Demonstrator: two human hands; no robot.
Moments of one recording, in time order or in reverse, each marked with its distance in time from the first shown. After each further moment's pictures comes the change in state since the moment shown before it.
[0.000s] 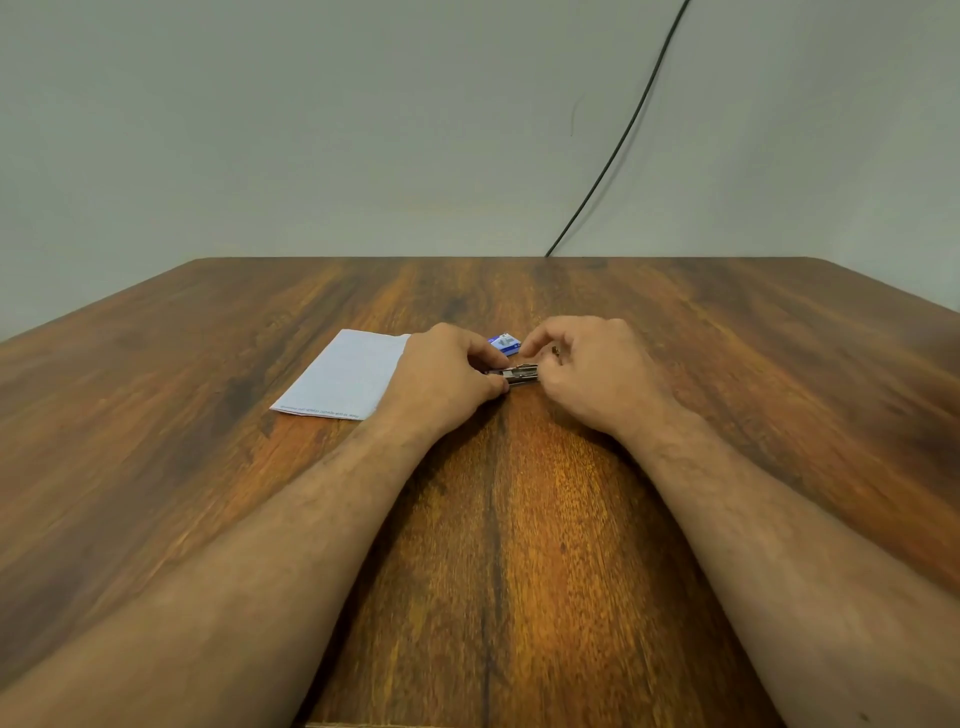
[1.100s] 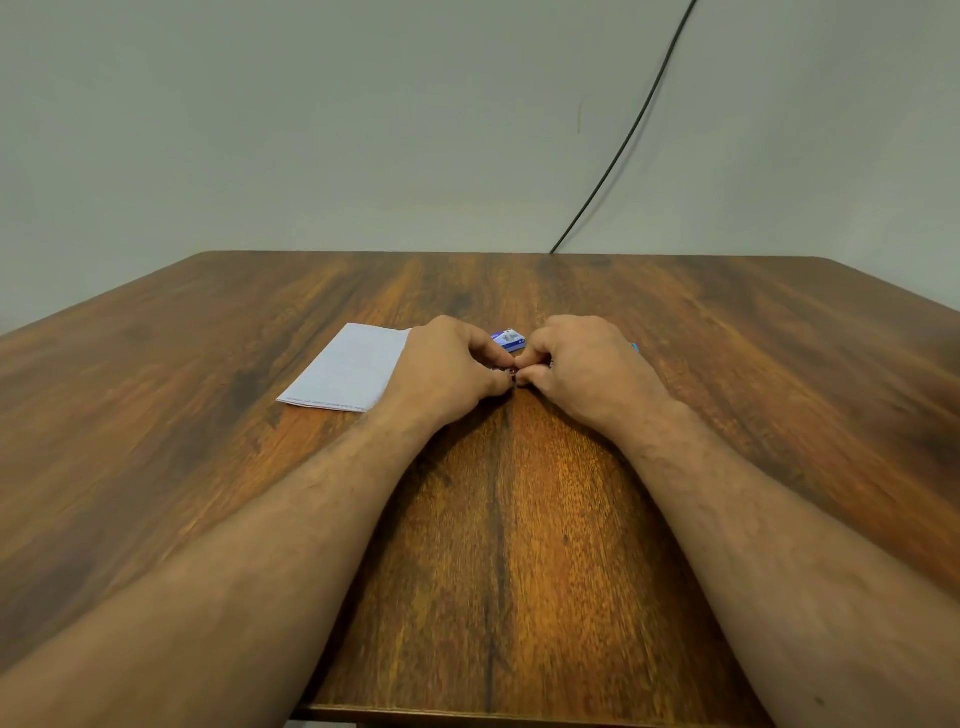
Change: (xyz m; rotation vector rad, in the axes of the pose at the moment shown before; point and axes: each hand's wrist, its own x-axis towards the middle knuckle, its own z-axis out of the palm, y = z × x) left_hand -0.001 0.001 -0.004 -0.069 -0.033 -0.047; right_hand 0.005 -0.011 0.001 -0.249 -0.154 -0.151
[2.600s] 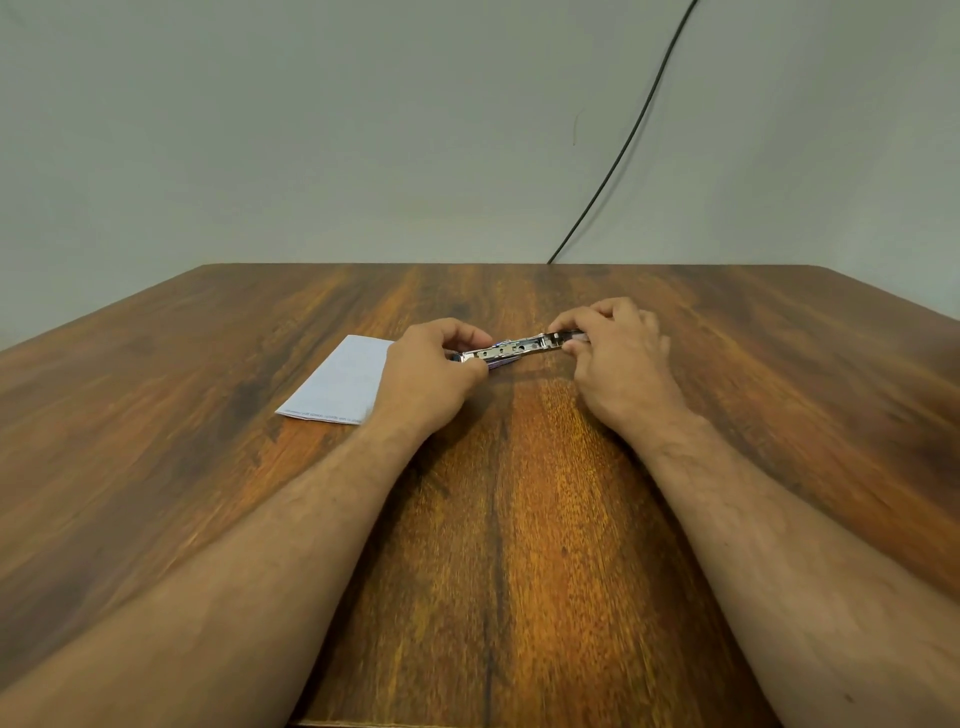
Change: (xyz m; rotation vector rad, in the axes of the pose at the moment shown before) left_hand -0.002 -0.006 -0.003 -0.207 0.133 -0.029; right_hand -0.002 0.026 0.005 0.144 0.218 0.227
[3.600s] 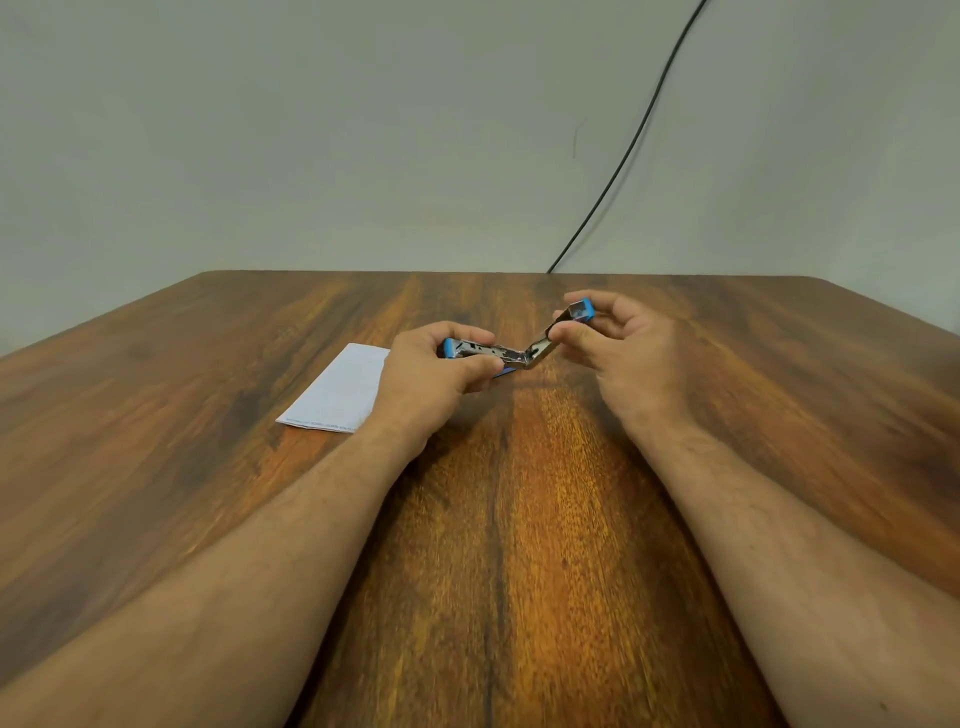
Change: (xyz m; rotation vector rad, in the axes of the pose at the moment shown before) left_hand 0.005 -0.003 0.001 -0.426 -0.015 -0.099; right_hand 0.001 -0.008 -0.005 0.959 0.126 0.151
